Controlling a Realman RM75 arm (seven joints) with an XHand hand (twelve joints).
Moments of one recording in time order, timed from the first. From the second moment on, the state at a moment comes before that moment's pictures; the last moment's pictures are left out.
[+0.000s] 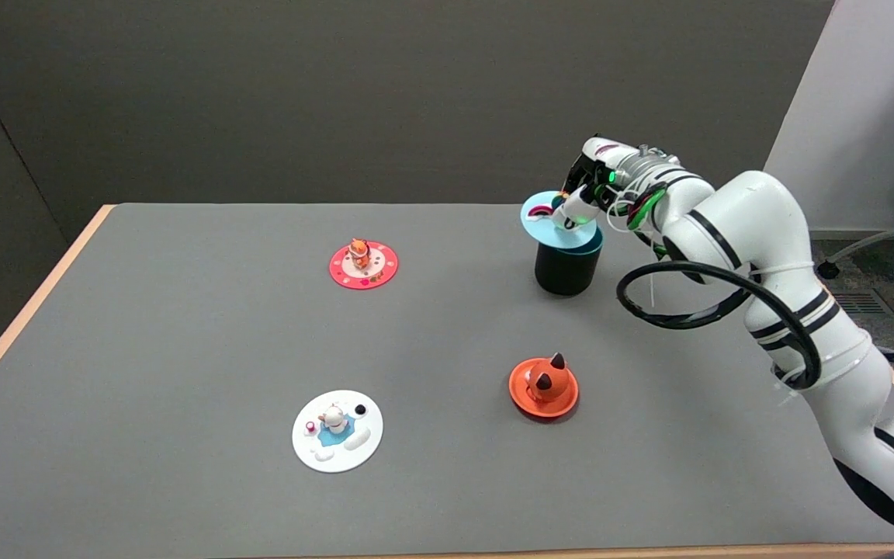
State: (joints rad) arm 0.54 -1.04 1.28 -1.65 -0.12 1.00 -2.12
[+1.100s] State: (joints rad) arm 0.56 -0.99 1.29 -1.58 -0.04 1.02 -2.13
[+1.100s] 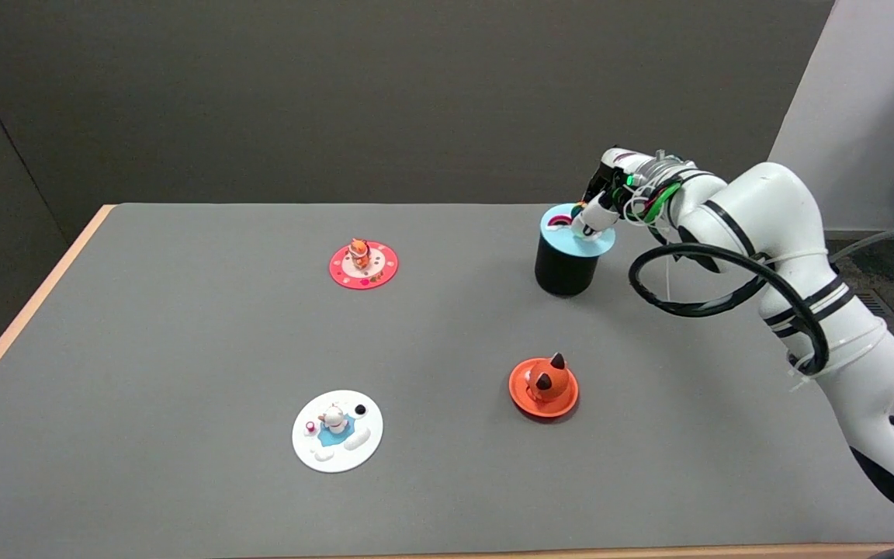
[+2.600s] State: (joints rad) arm 0.58 -0.99 1.28 -1.55 -0.03 1.00 -2.13
